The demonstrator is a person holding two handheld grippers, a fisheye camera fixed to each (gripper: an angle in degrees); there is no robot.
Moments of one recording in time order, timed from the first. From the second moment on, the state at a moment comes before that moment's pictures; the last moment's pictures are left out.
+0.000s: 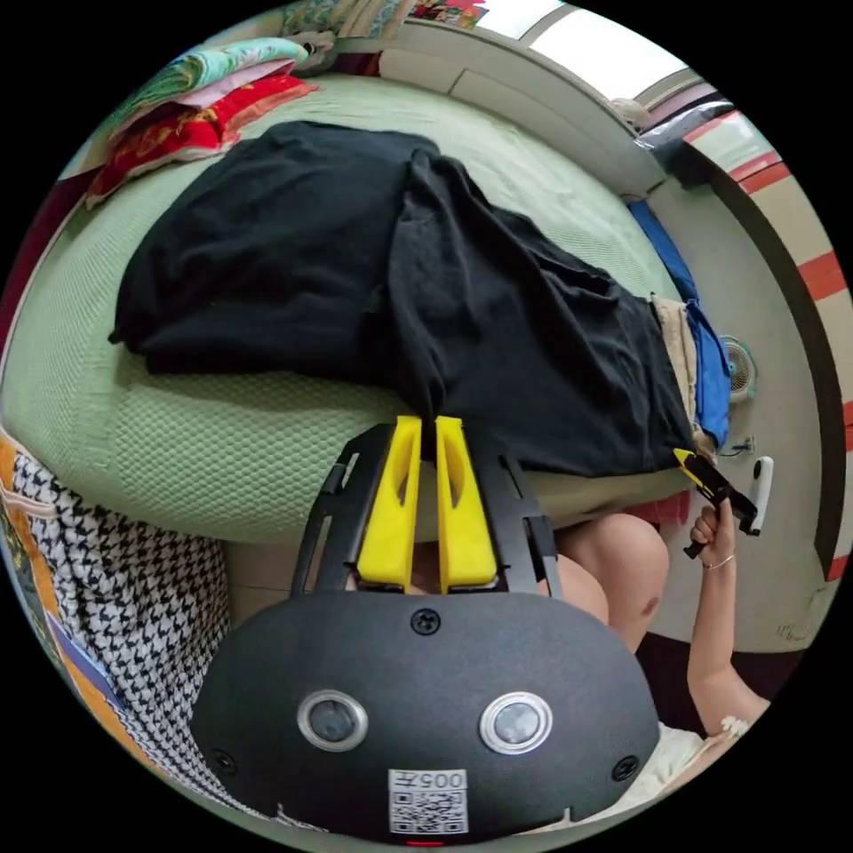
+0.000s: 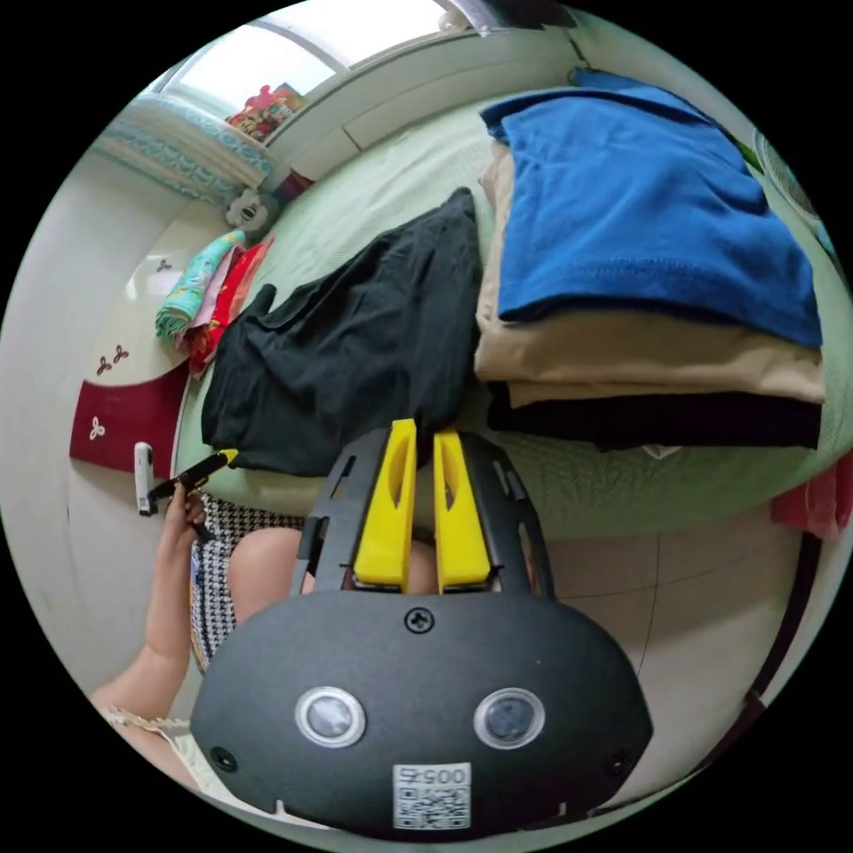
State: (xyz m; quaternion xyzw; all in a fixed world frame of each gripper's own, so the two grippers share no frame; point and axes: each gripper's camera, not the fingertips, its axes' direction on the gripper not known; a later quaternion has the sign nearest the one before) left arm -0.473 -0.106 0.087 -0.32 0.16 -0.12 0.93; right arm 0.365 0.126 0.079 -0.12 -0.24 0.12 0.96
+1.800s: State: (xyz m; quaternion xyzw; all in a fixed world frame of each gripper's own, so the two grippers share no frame) left arm -0.131 -0.078 0.184 -0.34 0.17 0.07 0.92; right arm 0.252 -0.078 0.189 -0.06 -0.22 -0.14 0.96
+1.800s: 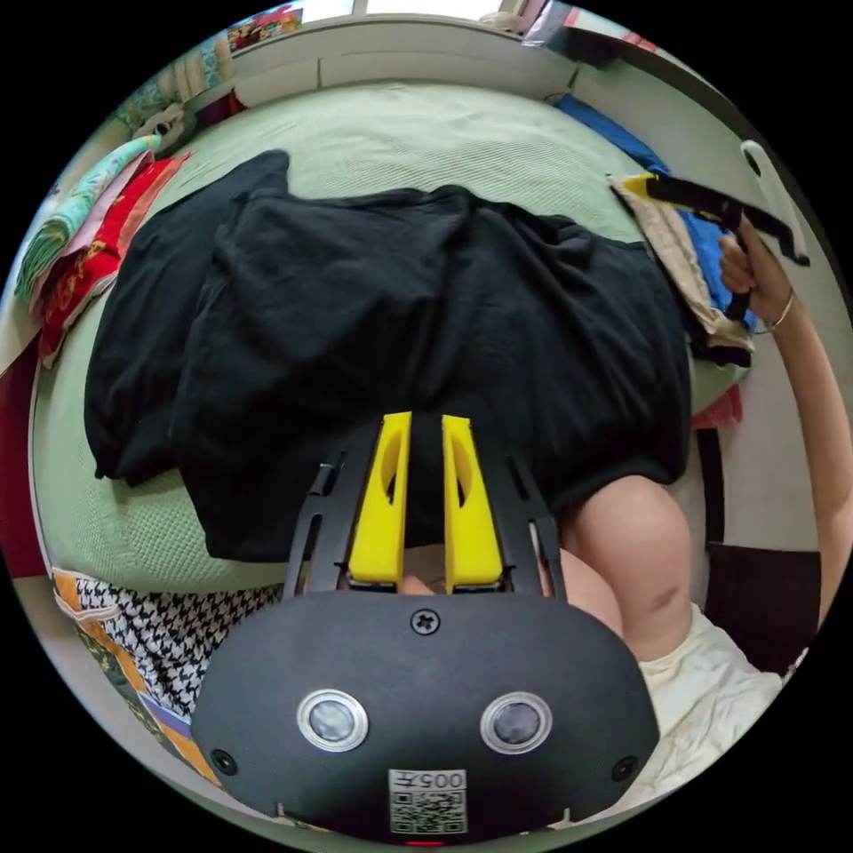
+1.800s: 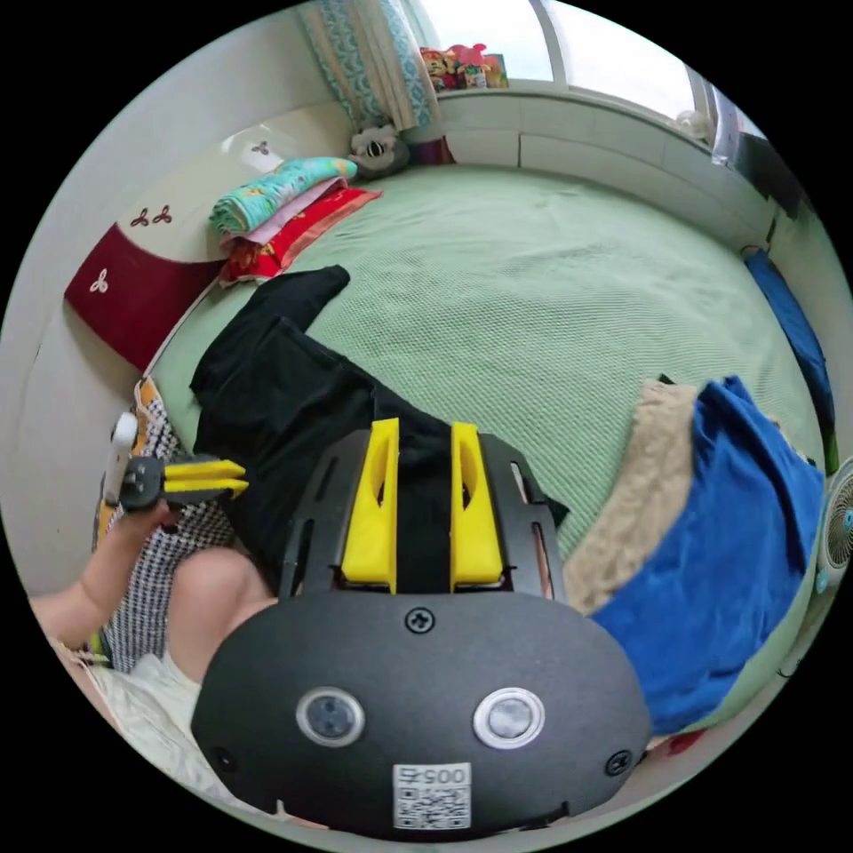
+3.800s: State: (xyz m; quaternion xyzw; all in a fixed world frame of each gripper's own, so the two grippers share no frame) left arm 0.094 0.030 -0.003 -0.21 0.28 0.13 0.93; right arm 0.459 -0.090 0.293 -0.26 -0.39 0.14 0.87
